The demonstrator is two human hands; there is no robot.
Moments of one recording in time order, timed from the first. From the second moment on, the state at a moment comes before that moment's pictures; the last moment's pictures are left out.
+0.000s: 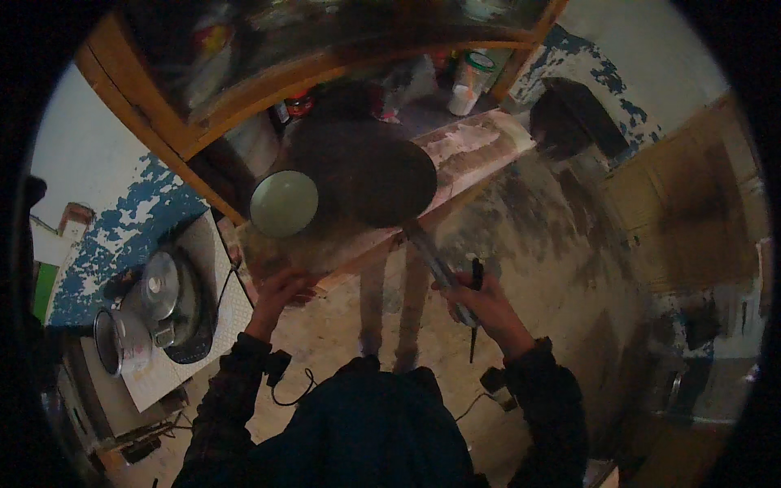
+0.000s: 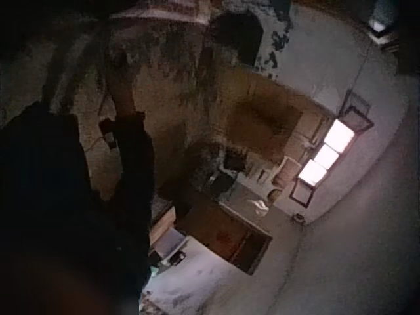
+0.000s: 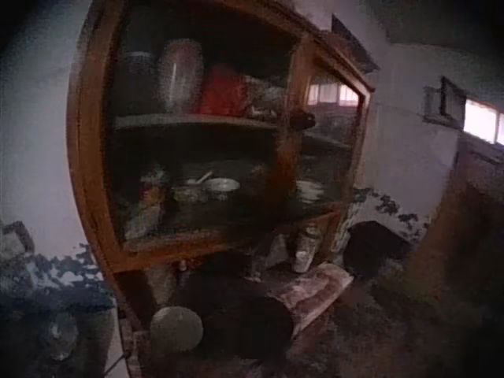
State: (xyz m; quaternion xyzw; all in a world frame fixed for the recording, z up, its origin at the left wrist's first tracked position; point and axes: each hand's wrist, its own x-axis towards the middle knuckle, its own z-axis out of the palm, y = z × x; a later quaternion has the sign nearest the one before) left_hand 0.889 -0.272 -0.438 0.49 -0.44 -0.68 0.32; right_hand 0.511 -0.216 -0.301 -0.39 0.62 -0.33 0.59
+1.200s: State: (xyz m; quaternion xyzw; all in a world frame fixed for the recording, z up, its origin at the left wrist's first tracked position) left_hand 0.739 -0.151 -0.439 0.70 -0.19 -0.48 0.50; right_hand 0.386 -0.536 -0.429 -0.73 0.53 -0.06 0.43
